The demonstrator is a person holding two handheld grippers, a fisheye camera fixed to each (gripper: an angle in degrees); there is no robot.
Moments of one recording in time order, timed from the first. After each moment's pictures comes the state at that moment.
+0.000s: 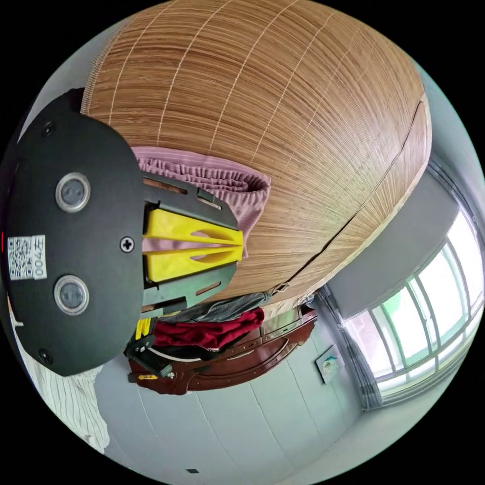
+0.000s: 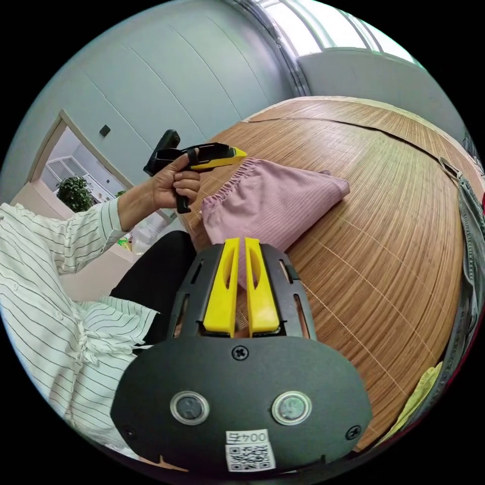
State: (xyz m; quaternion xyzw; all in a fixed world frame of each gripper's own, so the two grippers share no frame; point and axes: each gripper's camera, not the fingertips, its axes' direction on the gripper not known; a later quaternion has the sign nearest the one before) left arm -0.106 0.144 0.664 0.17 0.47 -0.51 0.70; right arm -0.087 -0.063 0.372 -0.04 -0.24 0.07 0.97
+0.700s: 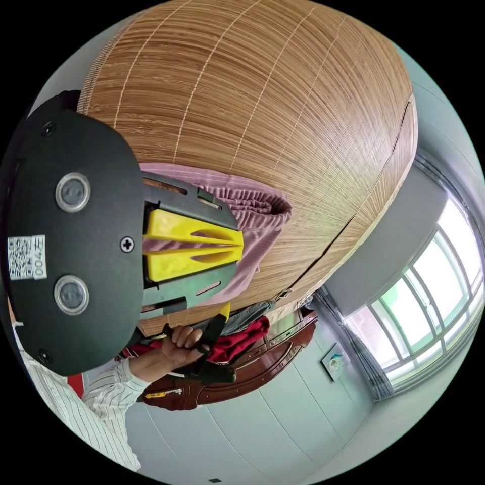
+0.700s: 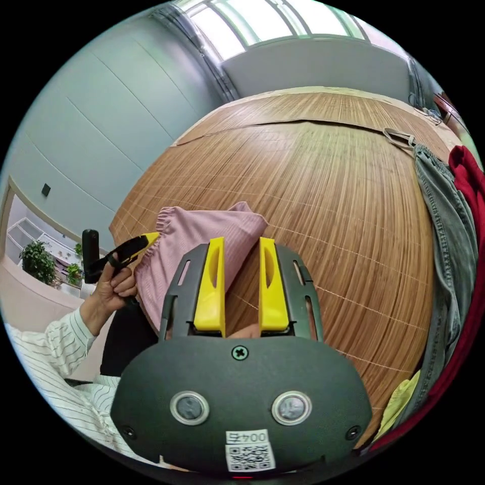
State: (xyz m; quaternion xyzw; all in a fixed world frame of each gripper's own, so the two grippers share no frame) left arm -0.076 0.186 0.671 0.22 0.45 -0.50 0.70; right arm 0.001 -0.119 0.400 -0.06 -0.13 0.25 0.96
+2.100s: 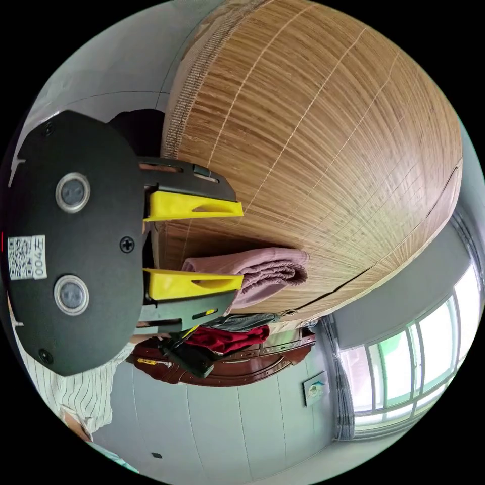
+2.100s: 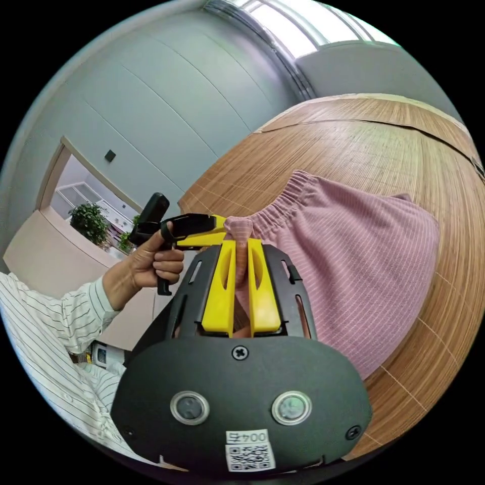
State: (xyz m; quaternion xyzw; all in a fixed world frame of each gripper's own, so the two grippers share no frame) left arm -0.163 0.316 0.754 0.11 0.56 -0.52 0.63; right arm -0.186 -0.141 0.386 0.01 -0.32 0.14 0.94
